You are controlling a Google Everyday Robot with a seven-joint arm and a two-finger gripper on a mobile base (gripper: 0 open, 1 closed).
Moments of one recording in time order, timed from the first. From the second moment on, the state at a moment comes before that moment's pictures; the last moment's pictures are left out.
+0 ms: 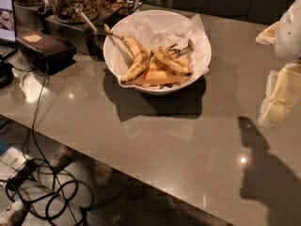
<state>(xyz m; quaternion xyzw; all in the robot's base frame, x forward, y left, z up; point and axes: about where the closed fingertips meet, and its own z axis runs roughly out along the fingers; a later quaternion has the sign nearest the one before) 0.438 -0.217 0.976 -0.60 0.78 -0.03 0.16</state>
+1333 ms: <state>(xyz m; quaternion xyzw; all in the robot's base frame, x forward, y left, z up) 0.463 -0.178 0.982 -0.56 0.82 -0.14 0.08</state>
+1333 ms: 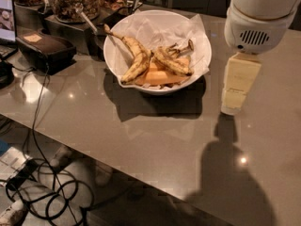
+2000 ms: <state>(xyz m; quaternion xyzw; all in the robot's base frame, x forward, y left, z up) 0.480 -0.162 0.985 -0.57 0.81 -0.10 0.10</state>
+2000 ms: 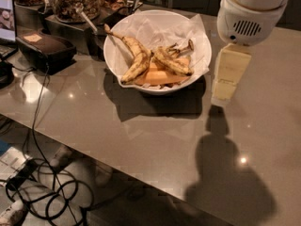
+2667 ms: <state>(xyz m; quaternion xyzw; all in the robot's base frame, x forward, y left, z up) 0.520 -0.123 0.982 -0.58 0.81 -0.06 0.12</state>
